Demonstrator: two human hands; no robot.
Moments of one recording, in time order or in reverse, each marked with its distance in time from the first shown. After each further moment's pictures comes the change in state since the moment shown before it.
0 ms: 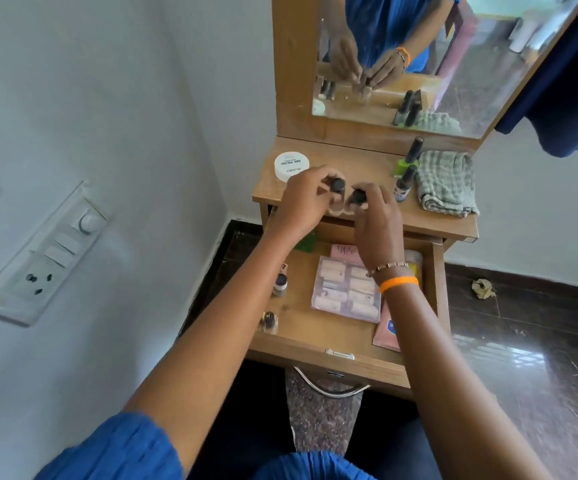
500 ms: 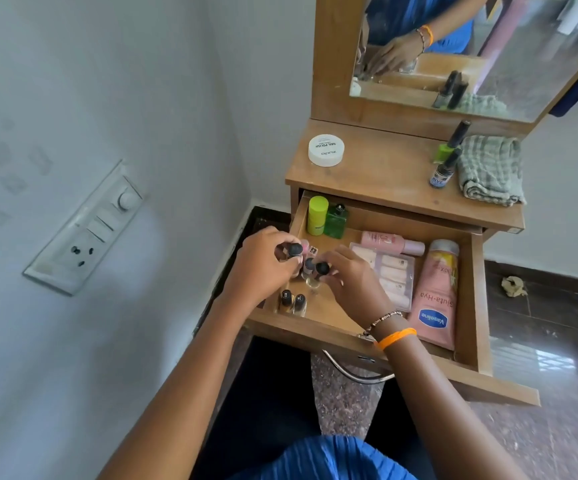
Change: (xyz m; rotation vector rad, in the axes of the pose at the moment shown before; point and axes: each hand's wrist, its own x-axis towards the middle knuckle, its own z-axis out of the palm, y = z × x) left_hand -0.116 -0.066 -0.050 0.177 -0.015 -0.220; right_hand -0.092 -0.037 0.031 0.212 -0.547 -0.046
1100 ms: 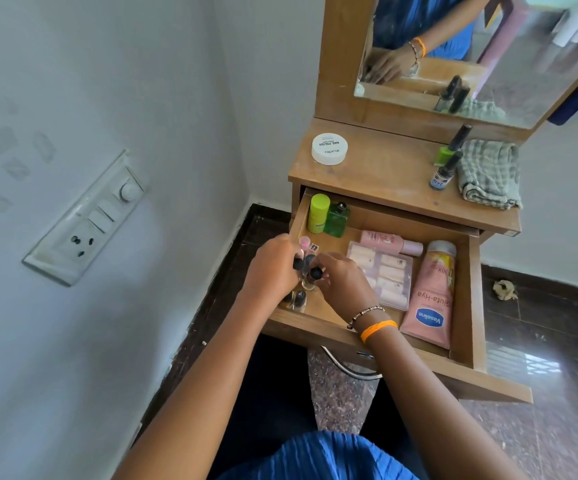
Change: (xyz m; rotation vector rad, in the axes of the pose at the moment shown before) left_hand 0.003 -0.006 0.027 0.345 -0.059 0.032; right_hand 0.005 -0.002 0.019 -0.160 -0.087 0.115
